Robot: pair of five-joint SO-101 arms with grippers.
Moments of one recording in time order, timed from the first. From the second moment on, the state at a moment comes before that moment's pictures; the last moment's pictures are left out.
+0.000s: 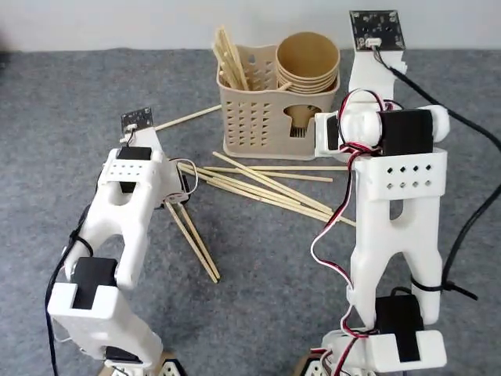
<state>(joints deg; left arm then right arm) -1.1 11.8 17.7 66.0 29.0 -8.4 -5.0 -28.8 100.0 -4.5</state>
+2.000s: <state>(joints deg) 0.4 -19.4 6.0 77.5 24.6 -8.4 -18.9 -18.5 100.4 -2.8</state>
